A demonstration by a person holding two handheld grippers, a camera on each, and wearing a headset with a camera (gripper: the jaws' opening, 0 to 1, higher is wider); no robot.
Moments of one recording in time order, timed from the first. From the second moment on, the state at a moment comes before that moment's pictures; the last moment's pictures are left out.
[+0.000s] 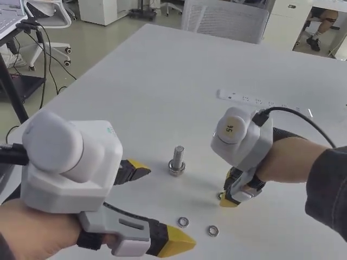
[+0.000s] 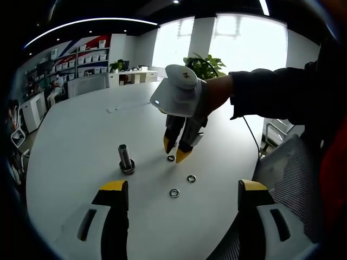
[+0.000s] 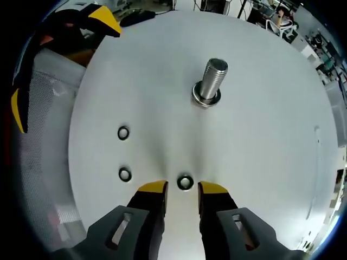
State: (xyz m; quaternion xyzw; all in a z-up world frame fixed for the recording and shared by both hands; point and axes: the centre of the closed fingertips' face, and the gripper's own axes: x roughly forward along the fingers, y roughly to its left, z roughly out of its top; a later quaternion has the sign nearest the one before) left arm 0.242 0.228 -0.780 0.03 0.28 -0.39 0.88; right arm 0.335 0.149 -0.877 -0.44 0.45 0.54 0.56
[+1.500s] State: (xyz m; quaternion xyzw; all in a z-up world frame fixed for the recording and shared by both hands) left arm 0.242 0.227 -0.779 0.02 0.28 -0.39 0.88; right arm 0.335 0.147 -0.880 -0.46 0.43 0.54 0.55
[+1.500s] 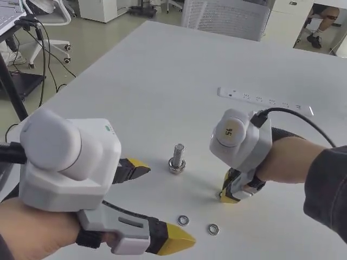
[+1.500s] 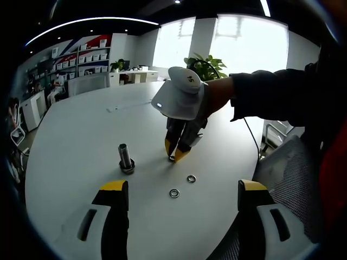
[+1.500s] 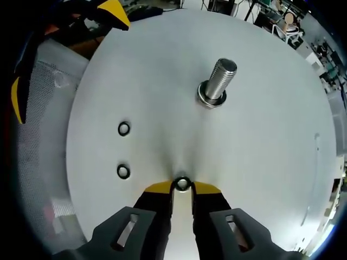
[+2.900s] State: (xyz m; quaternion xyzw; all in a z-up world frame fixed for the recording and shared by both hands) left arm 0.243 0.223 -0.776 0.03 0.27 -0.39 0.88; right arm 0.322 0.087 -0.859 -0.44 0.46 0.51 0.58
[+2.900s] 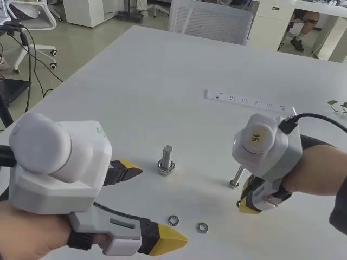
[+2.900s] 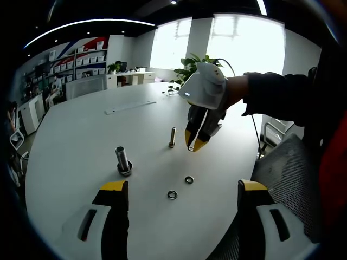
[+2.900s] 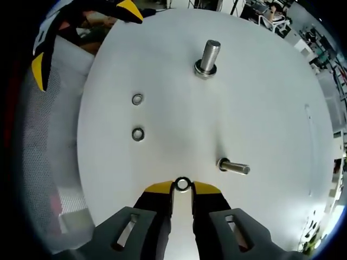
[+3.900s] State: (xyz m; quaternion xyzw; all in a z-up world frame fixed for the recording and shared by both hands) left arm 0.241 0.219 -0.776 0.04 0.27 -0.40 0.88; right arm 0.346 0.075 -0.820 -0.45 0.44 0.49 0.60
